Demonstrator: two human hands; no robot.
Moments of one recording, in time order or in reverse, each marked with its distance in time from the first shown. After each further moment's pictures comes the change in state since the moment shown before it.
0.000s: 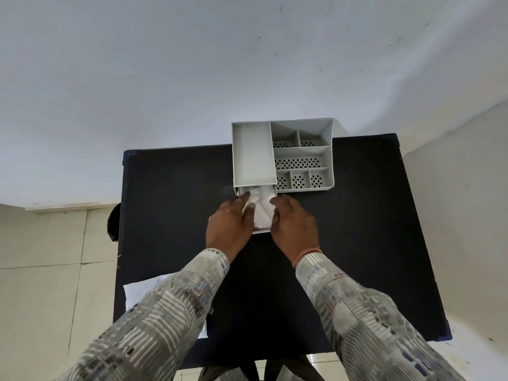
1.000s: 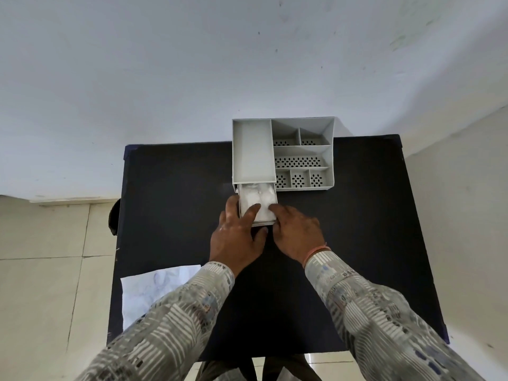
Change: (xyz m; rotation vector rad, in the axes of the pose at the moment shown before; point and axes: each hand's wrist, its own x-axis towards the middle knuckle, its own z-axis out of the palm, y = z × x) left_hand -0.032 0.000 0.025 0.202 0.030 0.104; right_hand -0.006 0.020 -0.017 -0.122 -0.271 -0.109
